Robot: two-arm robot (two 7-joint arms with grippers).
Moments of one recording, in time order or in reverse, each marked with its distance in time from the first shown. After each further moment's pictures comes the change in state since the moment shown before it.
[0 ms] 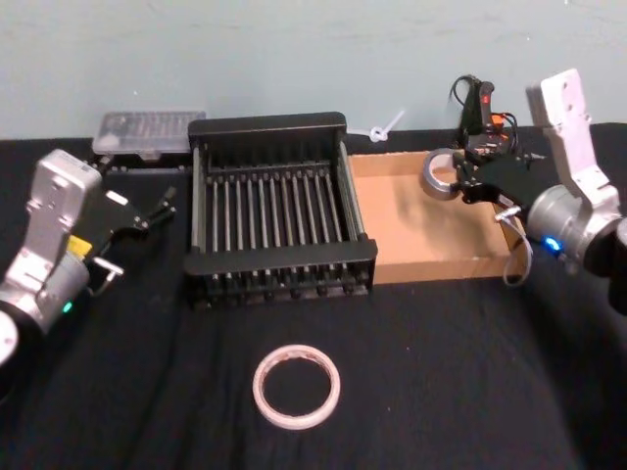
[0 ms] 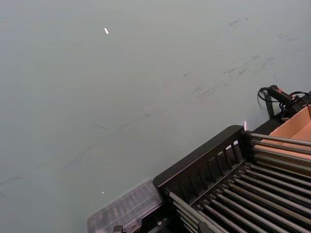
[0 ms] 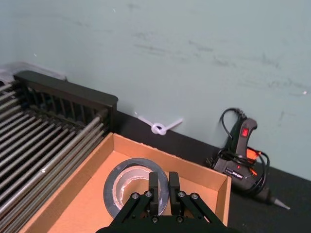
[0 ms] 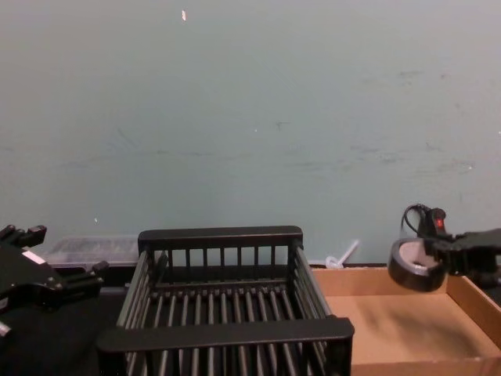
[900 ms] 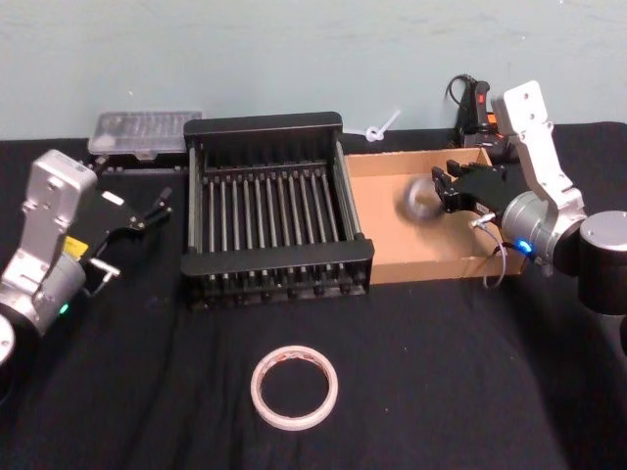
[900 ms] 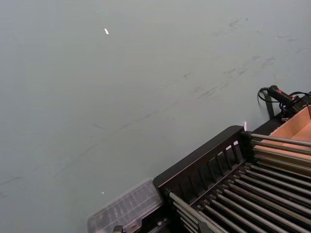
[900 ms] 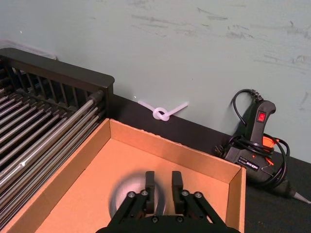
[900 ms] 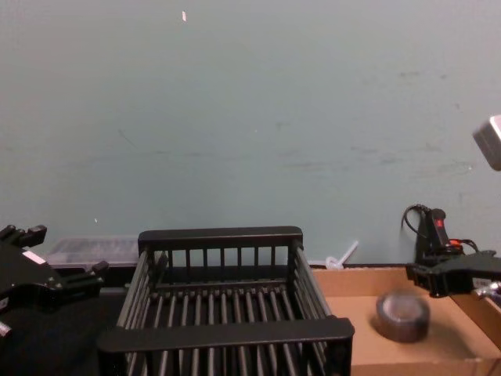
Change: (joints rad) left arm 0.000 0.000 0.000 0.000 0.000 0.000 0.000; right arm 0.075 -0.062 -0.020 0.164 -0.052 -0.015 0.003
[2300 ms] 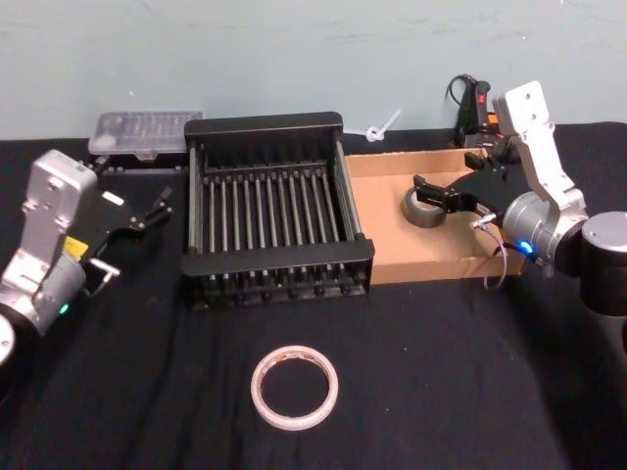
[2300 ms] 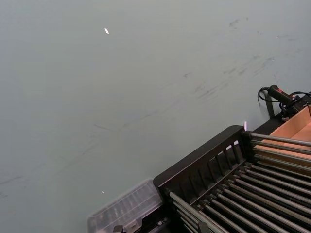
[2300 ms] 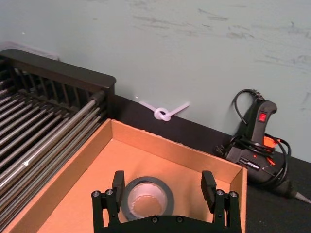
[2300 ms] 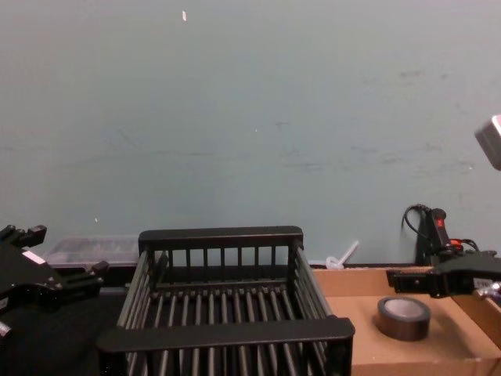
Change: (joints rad) left arm 0.000 0.000 0.000 0.000 0.000 0.000 0.000; right arm -0.005 0.003 0.002 -0.008 0.005 0.002 0.004
